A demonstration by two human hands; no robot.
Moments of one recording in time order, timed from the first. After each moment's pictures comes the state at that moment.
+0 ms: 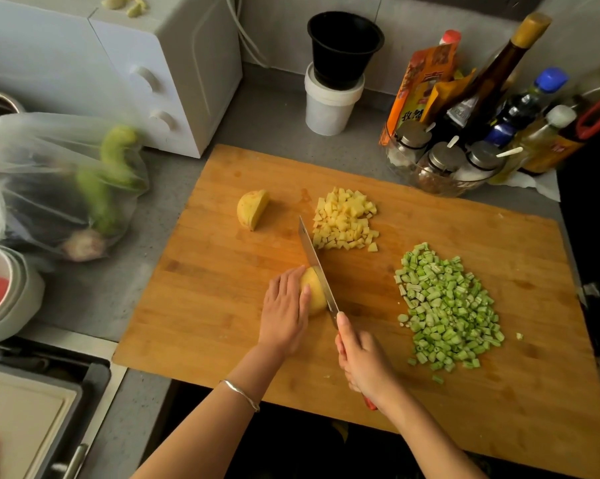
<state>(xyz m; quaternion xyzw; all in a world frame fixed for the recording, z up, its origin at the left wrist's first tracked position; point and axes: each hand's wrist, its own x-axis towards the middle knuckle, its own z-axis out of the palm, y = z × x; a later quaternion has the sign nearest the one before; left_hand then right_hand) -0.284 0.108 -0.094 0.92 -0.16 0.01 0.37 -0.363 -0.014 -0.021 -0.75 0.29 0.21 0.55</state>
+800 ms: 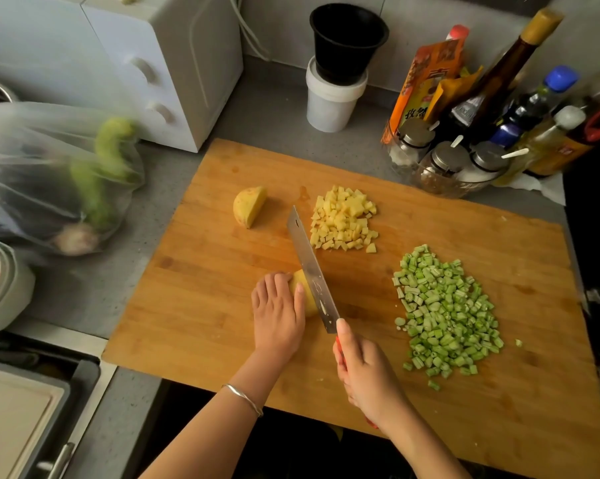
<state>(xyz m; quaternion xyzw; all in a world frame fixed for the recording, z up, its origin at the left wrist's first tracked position) -0.289 0.096 -0.101 0.95 -0.03 0.07 0.32 -0.373 -0.016 0.003 -0.76 0.25 0.21 0.56</state>
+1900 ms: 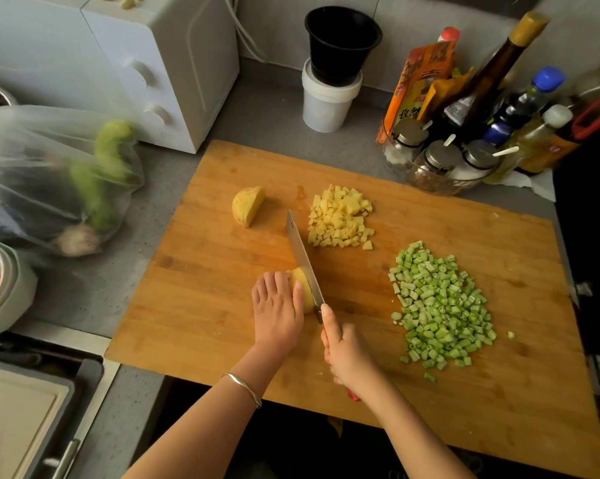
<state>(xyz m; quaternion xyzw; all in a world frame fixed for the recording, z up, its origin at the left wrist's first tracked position) -0.288 0.097 -0.097 0.95 -0.04 0.02 0.31 -0.350 -0.004 -0.022 -0.78 0.29 0.24 0.50</state>
